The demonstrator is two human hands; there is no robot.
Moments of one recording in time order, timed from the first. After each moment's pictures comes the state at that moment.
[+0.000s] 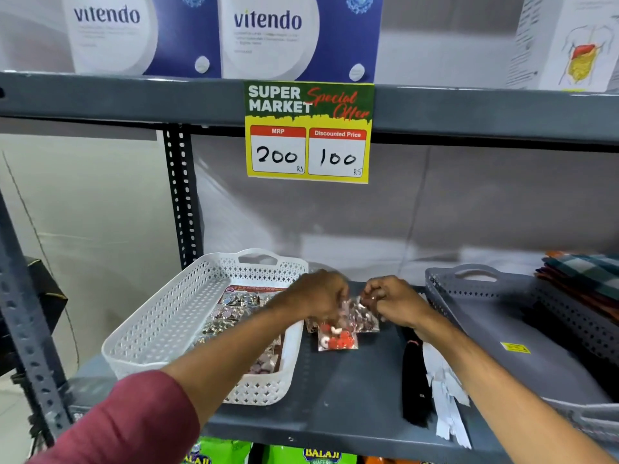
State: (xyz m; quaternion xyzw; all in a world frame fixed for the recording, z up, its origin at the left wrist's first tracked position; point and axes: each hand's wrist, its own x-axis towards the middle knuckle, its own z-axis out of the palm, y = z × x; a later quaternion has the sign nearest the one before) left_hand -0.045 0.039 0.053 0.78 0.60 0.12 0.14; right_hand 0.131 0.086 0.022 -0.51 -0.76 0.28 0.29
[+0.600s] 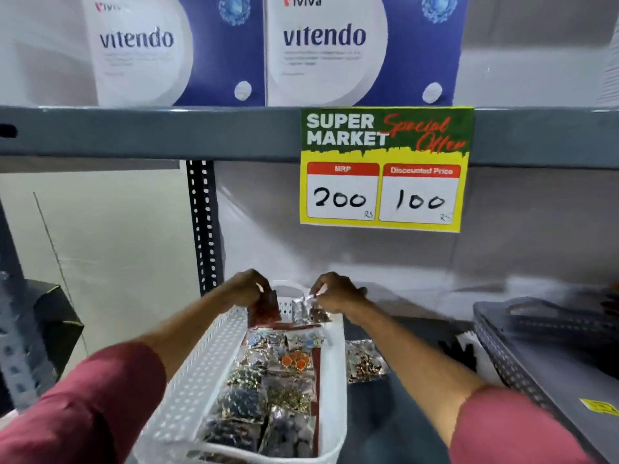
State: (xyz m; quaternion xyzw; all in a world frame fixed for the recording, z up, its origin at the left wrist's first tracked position) left_hand -0.256 0.154 0.043 0.57 0.70 0.29 0.31; right_hand -0.041 0.170 0.040 -0.57 -0.77 0.20 0.22
